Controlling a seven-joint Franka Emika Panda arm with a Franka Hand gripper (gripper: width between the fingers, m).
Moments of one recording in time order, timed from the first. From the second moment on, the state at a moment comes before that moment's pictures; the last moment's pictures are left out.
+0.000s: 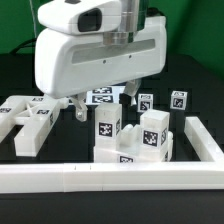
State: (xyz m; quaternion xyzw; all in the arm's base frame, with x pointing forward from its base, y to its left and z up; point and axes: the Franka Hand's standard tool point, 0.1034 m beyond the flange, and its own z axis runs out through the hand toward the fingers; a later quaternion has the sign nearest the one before) arm 0.595 -0.013 0.075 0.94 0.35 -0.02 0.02
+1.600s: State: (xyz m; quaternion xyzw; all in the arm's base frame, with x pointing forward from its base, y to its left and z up) arm 0.576 -0.013 0.074 0.97 0.24 -0.06 0.01
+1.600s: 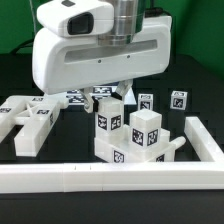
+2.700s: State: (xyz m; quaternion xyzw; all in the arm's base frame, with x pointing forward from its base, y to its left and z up) arm 0.565 0.003 0.088 0.98 0.17 -0.05 0.01
